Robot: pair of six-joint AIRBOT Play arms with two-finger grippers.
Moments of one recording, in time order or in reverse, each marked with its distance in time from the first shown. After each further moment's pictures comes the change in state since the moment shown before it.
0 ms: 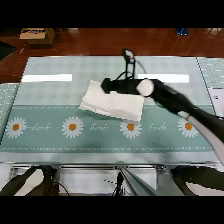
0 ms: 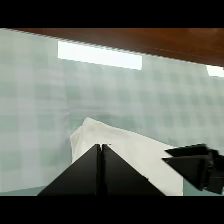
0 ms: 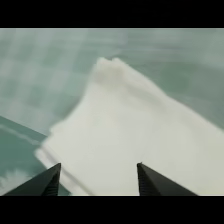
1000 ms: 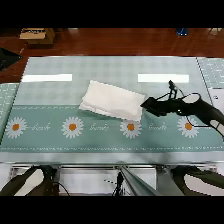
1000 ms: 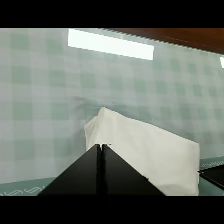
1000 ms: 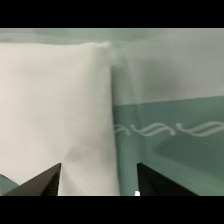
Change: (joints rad) left arm 0.000 0.000 -0.058 0.040 0.023 0.026; right arm -0.454 0.049 -0.502 0.546 0.121 -0.376
